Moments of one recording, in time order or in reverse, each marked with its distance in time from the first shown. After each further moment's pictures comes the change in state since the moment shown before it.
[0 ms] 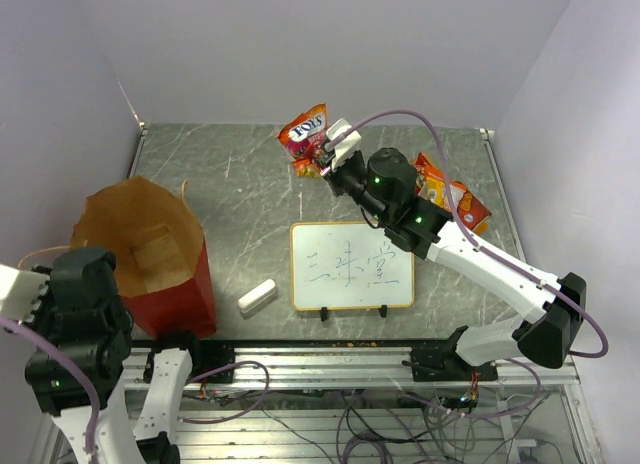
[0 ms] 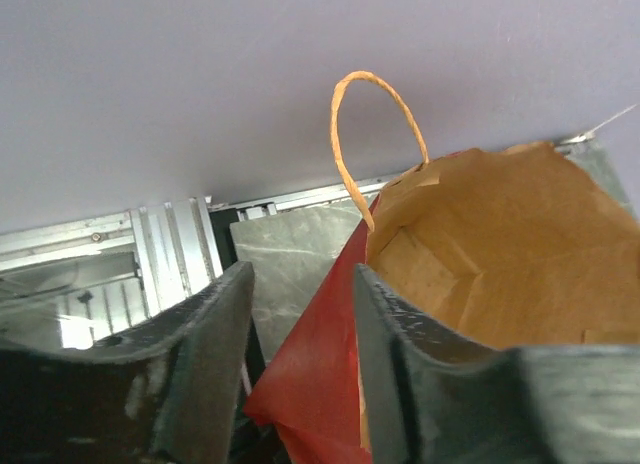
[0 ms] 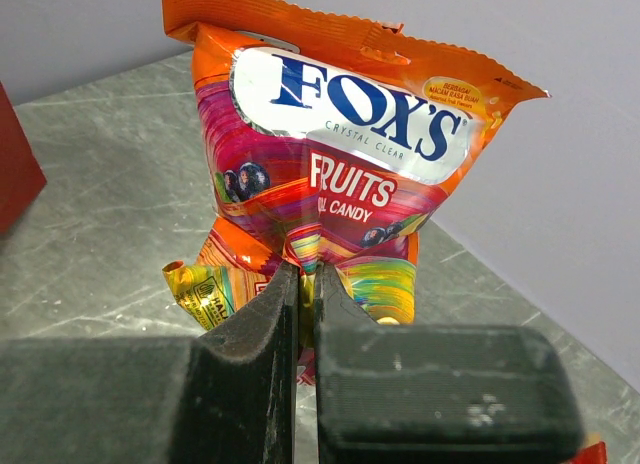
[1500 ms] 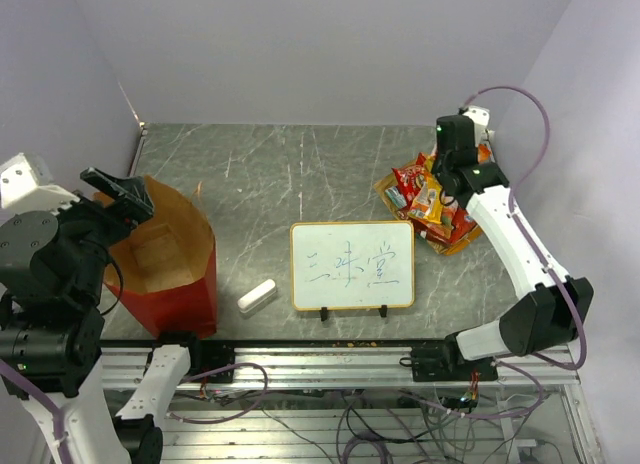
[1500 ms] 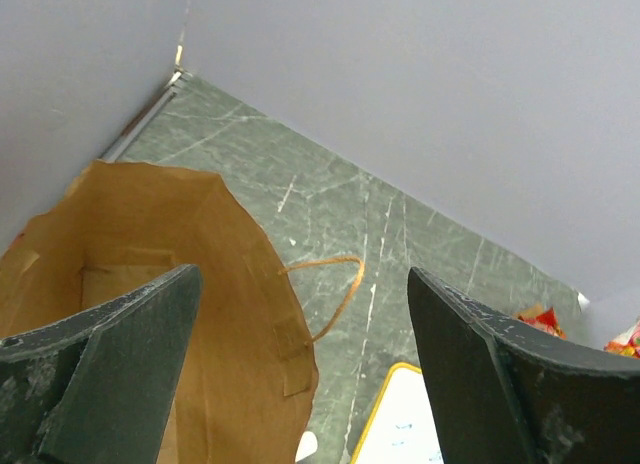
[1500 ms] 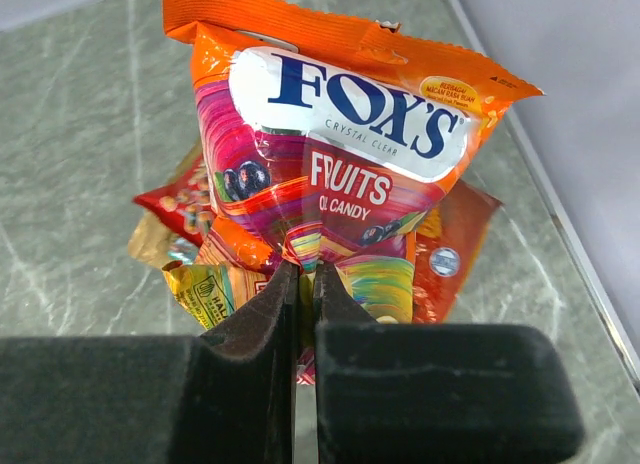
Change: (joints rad) left arm -0.106 0.139 0.246 0.435 0.728 0.354; right arm -0.589 0.079 0.110 -0.614 0.386 0.605
